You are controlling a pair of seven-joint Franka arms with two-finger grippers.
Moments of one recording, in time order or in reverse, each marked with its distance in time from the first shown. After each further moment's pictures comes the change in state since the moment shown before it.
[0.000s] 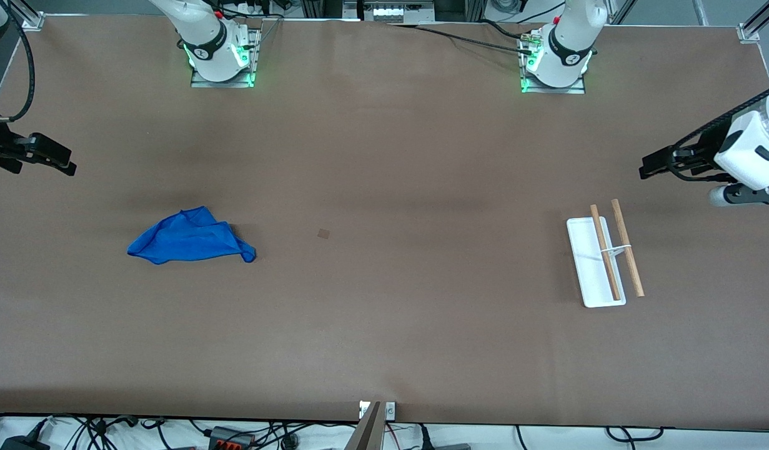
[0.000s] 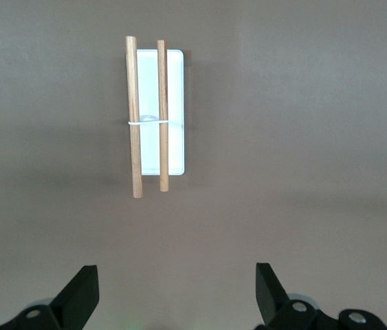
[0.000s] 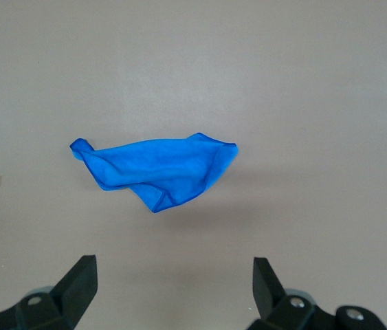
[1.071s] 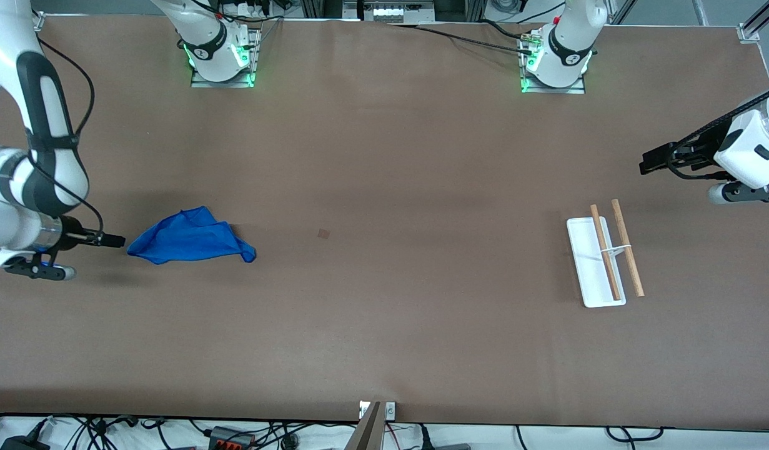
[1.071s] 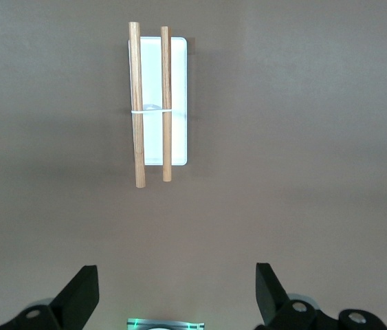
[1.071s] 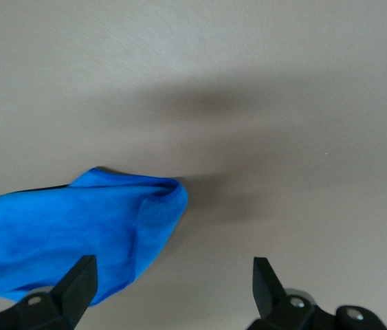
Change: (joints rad) left arm 0.011 0.000 0.000 0.003 0.000 -0.027 0.001; right arm -0.146 0.535 -0.012 -0.029 0.016 0.364 0.007
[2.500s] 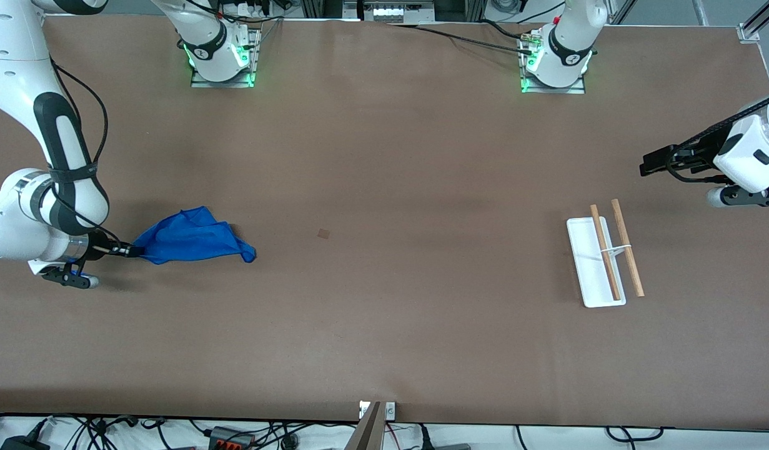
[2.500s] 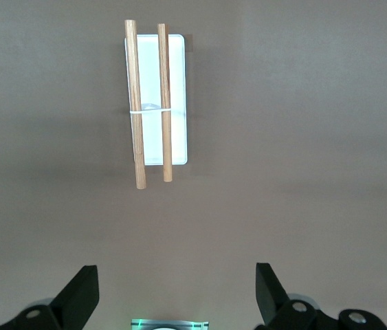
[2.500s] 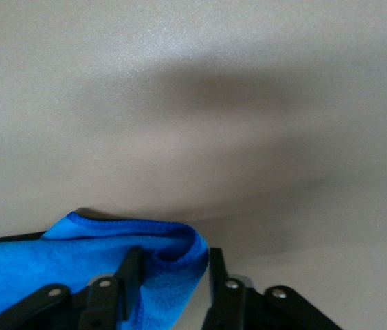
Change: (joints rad) left arm 0.006 0.012 0.005 0.000 -0.005 0.000 0.035; right arm -0.013 0.116 0.004 0.010 0.113 0.102 -0.052
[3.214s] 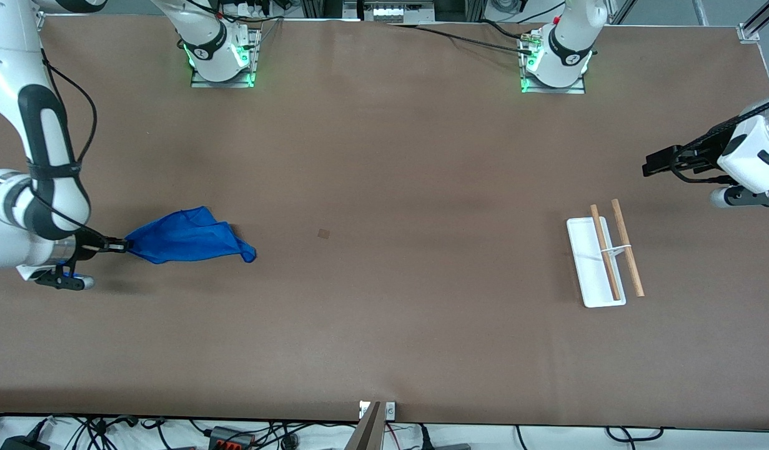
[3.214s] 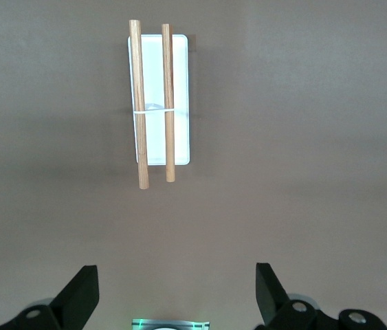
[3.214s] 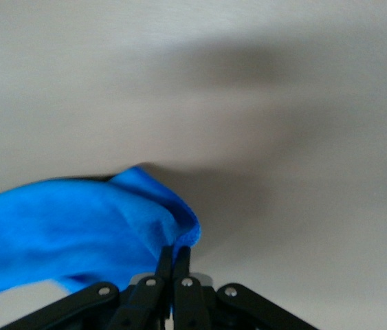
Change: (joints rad) left arm 0.001 0.001 0.007 0.000 0.000 0.000 0.002; right arm 0.003 -0.031 0.033 0.166 0.000 -0.309 -0.048
